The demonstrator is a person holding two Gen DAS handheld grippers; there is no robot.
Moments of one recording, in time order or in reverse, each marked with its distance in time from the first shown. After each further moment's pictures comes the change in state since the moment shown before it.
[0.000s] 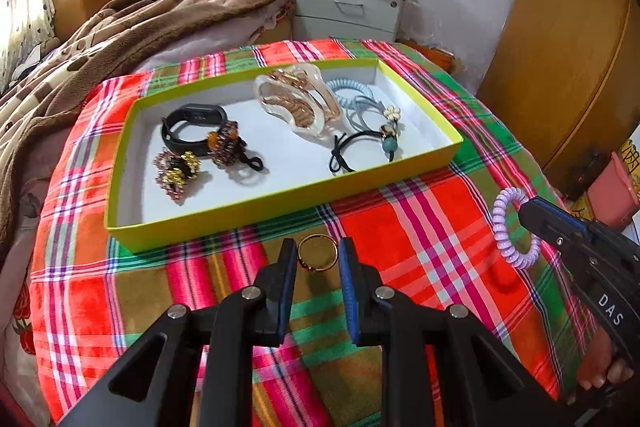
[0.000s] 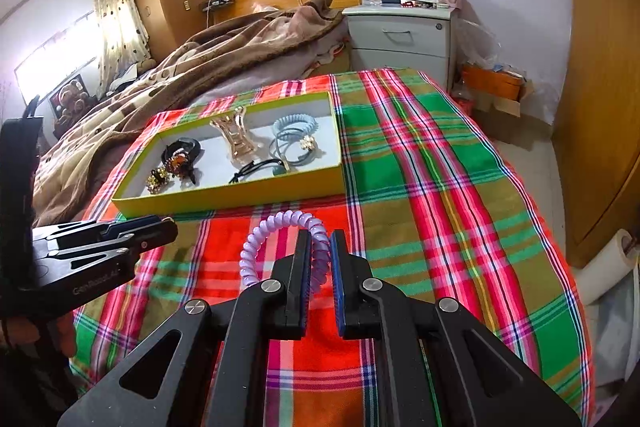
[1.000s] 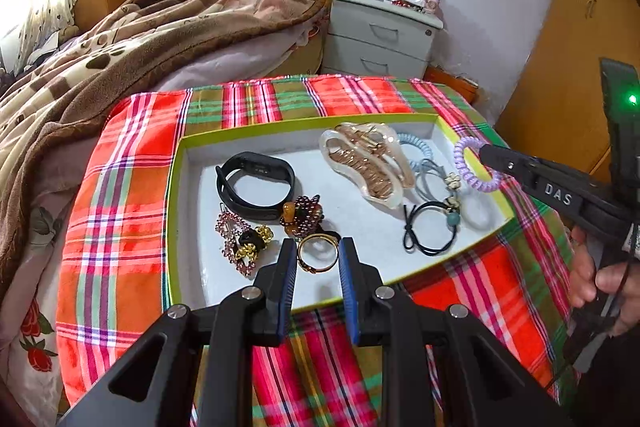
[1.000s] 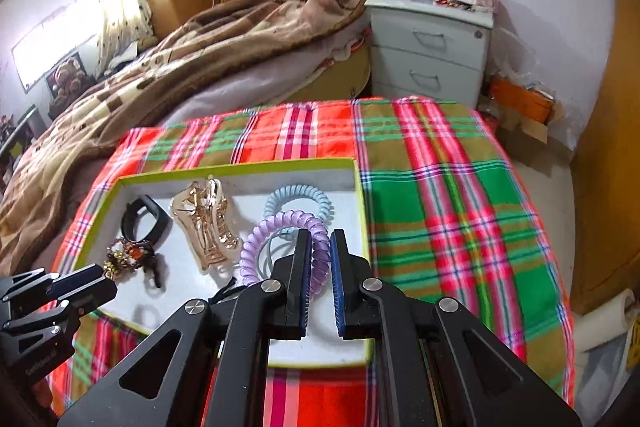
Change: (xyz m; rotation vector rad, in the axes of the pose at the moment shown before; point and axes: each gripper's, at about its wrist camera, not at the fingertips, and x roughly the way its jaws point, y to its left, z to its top) left arm 0.015 0.057 0.046 -0.083 -0.027 0.025; right arm 0.106 0.012 0.100 -0.078 0.088 0.005
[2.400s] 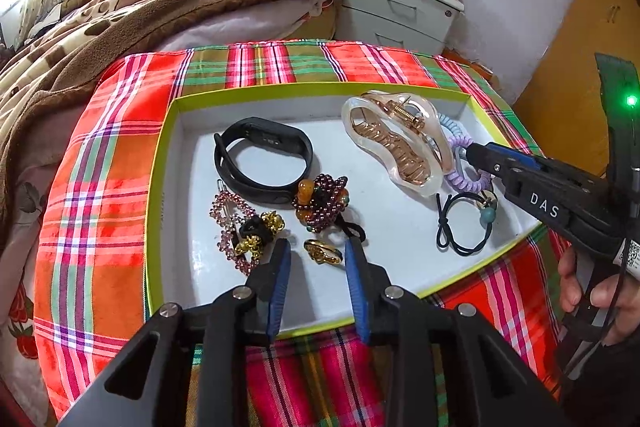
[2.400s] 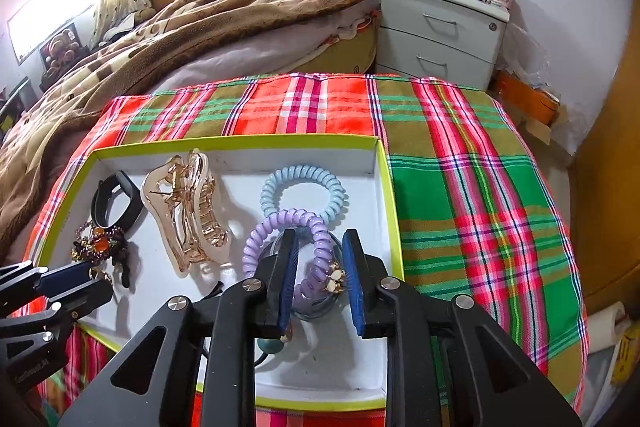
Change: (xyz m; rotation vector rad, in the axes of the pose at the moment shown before) left arm 0.032 0.009 -0.001 -0.050 0.089 0.005; right arm 0.032 0.012 -0.002 -0.055 0.059 -0.040
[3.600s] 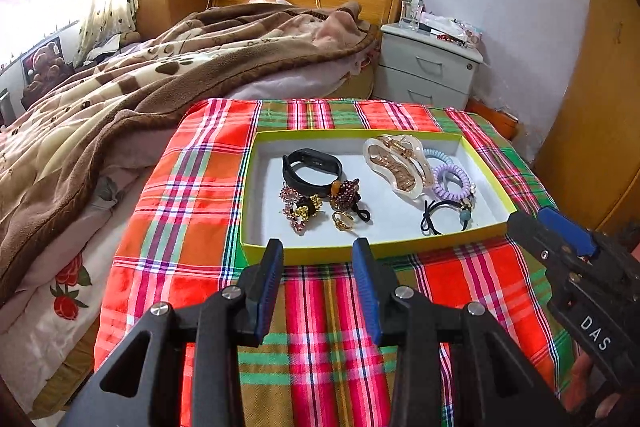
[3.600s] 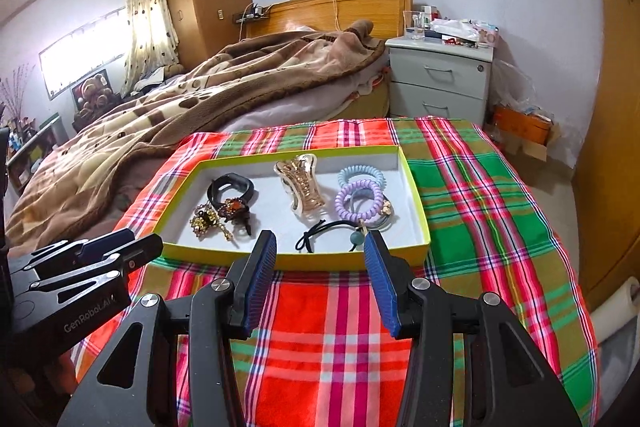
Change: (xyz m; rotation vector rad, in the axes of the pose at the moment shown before) left arm -0.090 -0.011 -0.047 -0.057 -0.219 0.169; right arm -0.117 0.043 -0.071 0.038 -0.232 0.073
